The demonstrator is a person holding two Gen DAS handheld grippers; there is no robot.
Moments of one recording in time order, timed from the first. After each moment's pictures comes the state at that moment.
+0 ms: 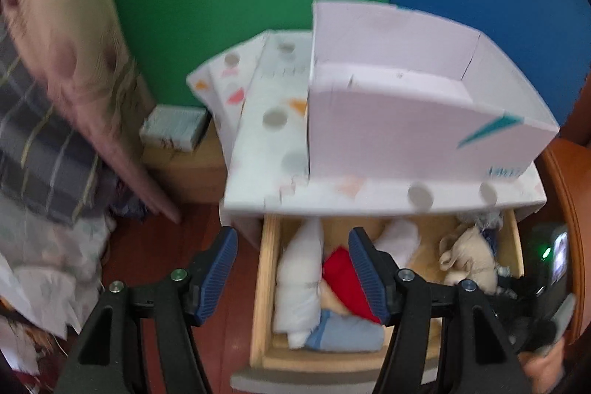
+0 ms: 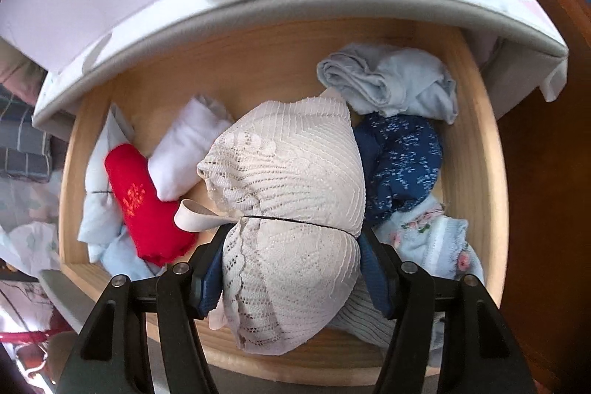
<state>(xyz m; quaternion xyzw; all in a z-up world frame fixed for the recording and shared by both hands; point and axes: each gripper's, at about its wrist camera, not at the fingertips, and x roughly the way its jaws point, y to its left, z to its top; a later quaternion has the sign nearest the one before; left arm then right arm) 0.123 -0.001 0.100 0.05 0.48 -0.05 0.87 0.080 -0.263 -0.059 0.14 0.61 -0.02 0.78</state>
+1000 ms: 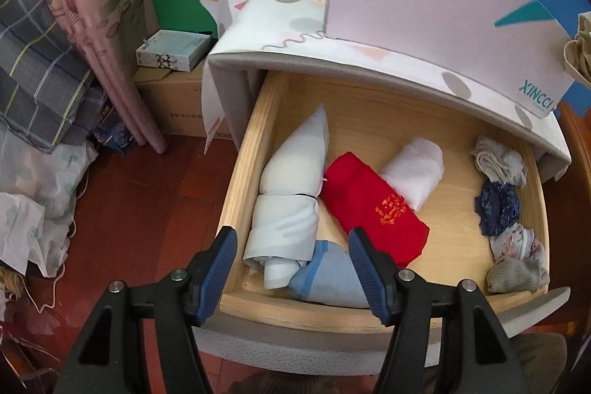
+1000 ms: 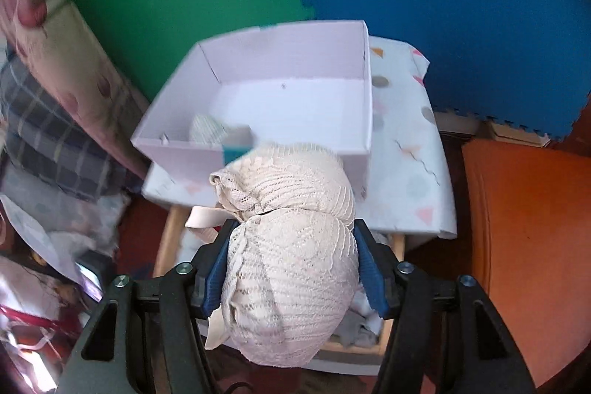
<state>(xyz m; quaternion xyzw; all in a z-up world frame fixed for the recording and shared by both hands) 0.077 0.007 0.002 0.00 0.53 -0.02 0.85 0.095 -0.300 0.188 0.10 0.51 0.03 0.85</state>
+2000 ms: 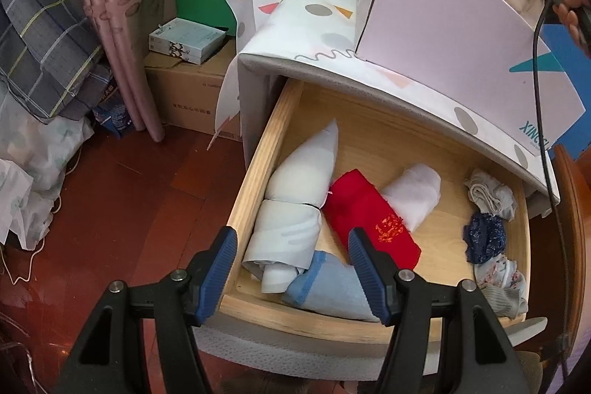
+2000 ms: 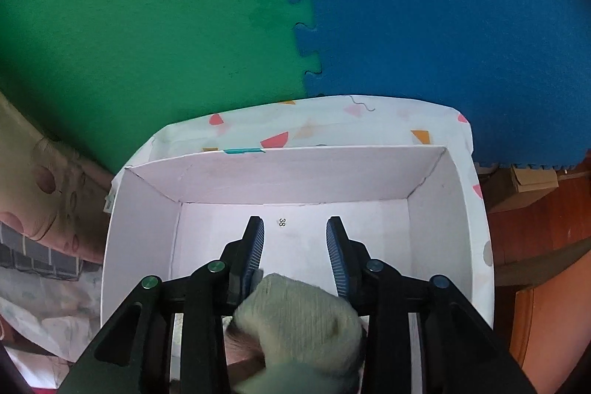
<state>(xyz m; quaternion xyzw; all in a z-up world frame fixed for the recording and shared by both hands) 0.076 0.027 0.006 -0.07 0.52 -0.01 0.85 0.341 -0.280 0.135 0.12 0.53 -0.04 0.84</state>
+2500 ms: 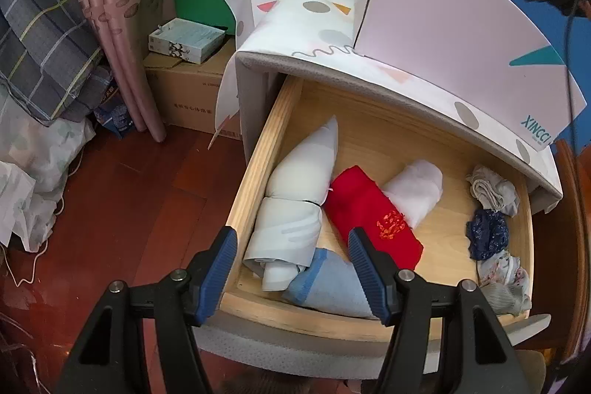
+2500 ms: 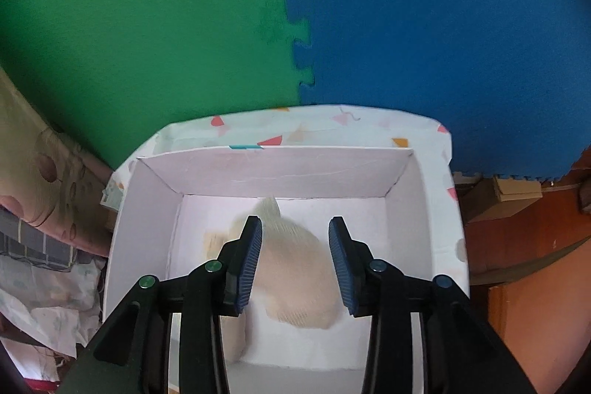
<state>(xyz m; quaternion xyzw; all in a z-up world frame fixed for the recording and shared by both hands) 0.075 0.023 0.005 -0.06 0.52 -0.01 0.85 0.304 -0.282 0.177 0.09 0.51 -0.04 0.86</state>
